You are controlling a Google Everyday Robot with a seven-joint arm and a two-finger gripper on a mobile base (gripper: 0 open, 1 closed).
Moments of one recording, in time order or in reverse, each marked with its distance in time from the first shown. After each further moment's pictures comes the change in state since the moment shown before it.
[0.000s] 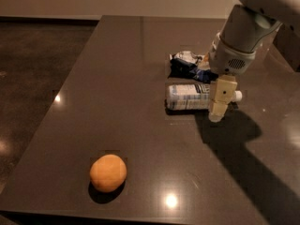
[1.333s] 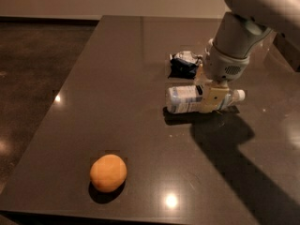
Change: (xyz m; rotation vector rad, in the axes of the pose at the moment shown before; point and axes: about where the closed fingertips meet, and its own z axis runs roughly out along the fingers) arm -0.005 0.009 0.011 -0.009 0.028 -0.135
